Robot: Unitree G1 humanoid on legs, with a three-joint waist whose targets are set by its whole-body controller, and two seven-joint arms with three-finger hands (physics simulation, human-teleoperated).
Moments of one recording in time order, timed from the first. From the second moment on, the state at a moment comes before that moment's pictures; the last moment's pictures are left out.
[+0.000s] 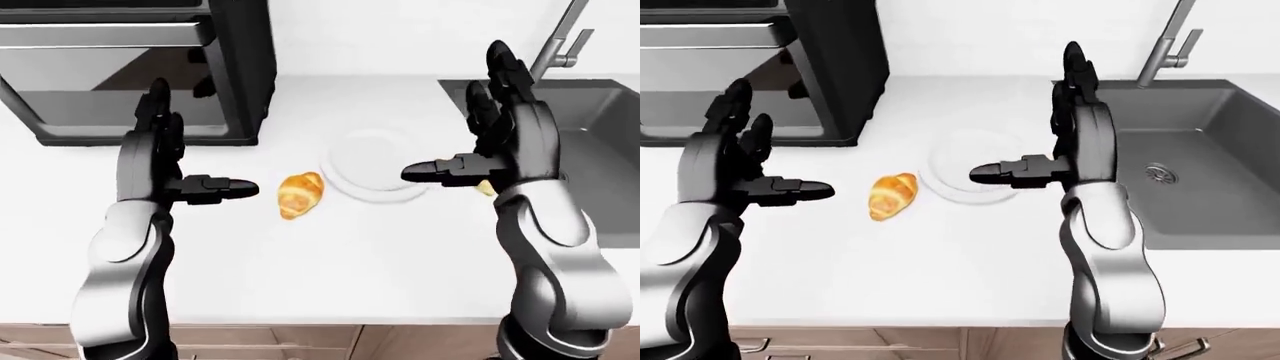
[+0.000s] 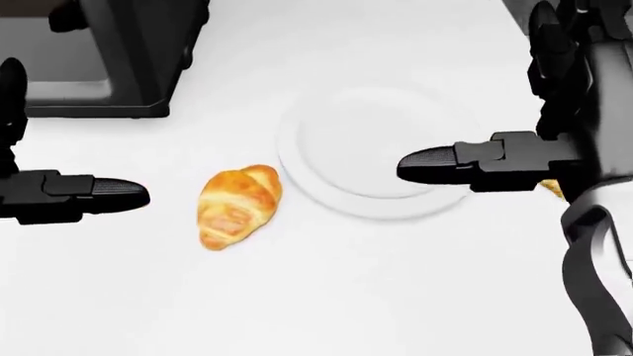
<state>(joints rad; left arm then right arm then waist) -0.42 0.27 0.25 -0.56 -0.08 0.81 -0.03 -0.50 -0.21 -0.18 -0.68 0.09 0.89 -0.04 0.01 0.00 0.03</state>
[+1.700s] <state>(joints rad) -0.41 0.24 0.22 -0.49 -0.02 0.77 -0.05 -0.77 -0.45 -0.16 0.37 -0.63 0.60 0.40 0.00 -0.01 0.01</state>
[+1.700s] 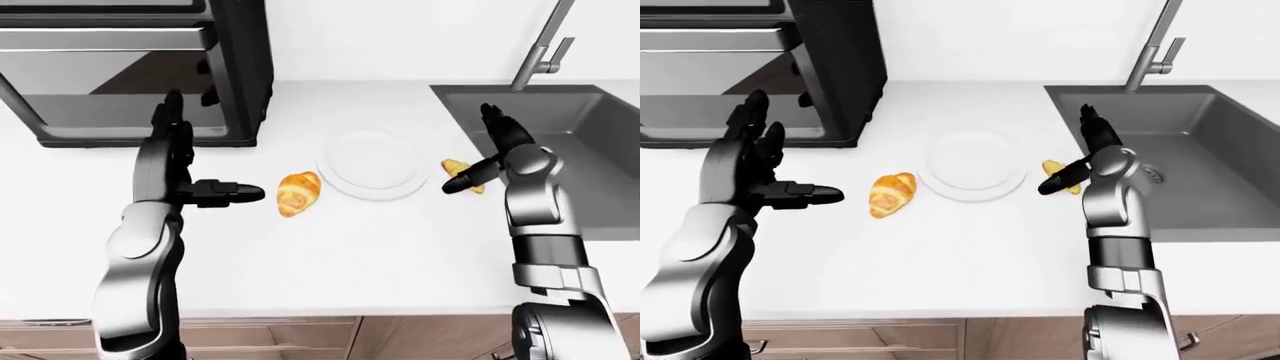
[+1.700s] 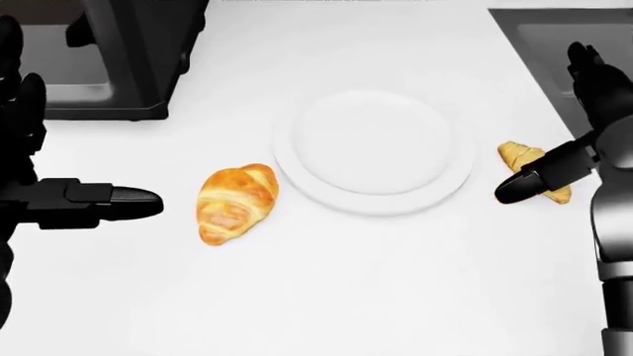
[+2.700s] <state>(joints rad) -0.40 0.23 0.22 -0.48 0.00 0.75 -0.06 -0.74 -0.45 -0.16 0.27 -0.62 0.63 0.40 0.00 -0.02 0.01</state>
